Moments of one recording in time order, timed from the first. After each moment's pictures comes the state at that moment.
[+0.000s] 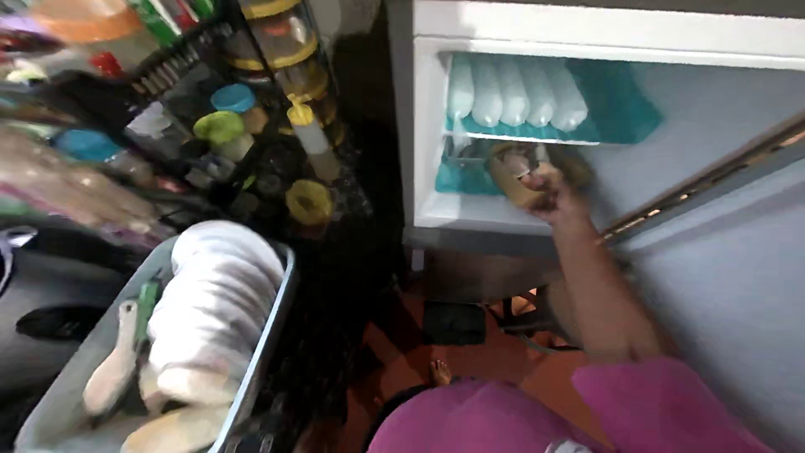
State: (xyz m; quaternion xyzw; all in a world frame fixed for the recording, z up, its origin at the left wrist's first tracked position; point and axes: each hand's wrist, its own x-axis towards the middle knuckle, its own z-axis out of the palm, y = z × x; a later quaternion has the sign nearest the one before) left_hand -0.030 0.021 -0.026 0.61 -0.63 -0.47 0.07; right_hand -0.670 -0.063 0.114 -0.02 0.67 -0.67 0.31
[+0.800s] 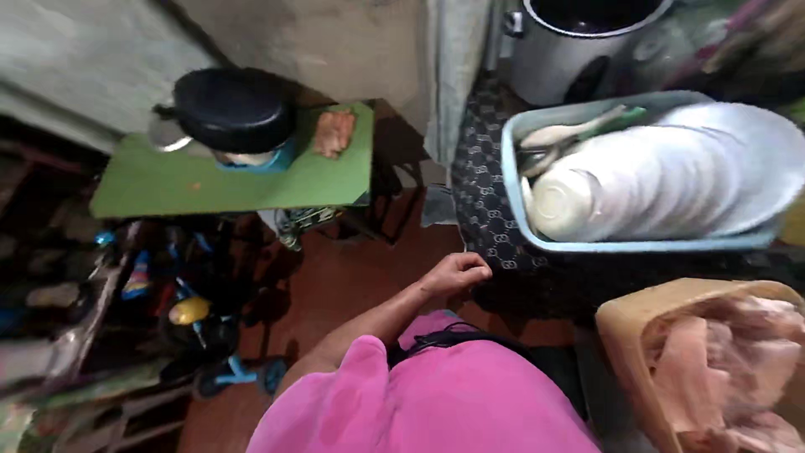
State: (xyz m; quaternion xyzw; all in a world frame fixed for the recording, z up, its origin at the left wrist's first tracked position) left_hand 0.089 0.090 0.040 0.59 -0.42 -0.51 0.46; right_hand -0.285 0.029 0.112 -0.39 0.38 -0.47 0.69
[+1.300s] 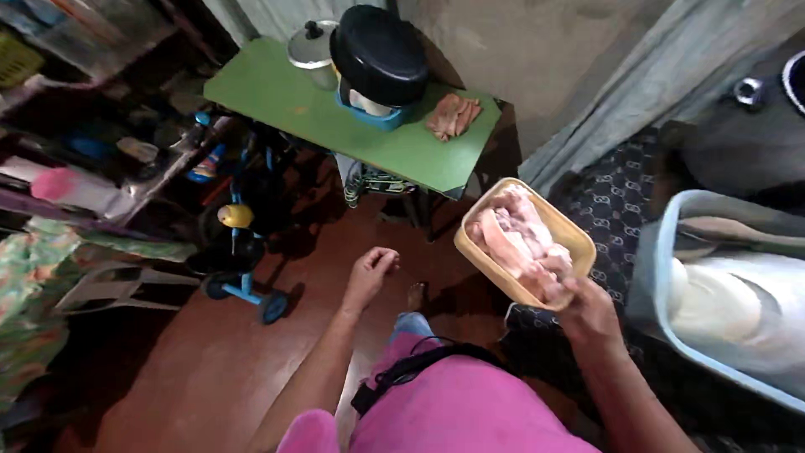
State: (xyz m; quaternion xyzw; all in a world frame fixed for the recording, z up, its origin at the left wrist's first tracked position) left_hand 0.186 0.337 0.045 0.77 0.01 -0.18 0.61; right_hand 0.046 0.010 0.058 -0.55 0.24 -0.12 0.79
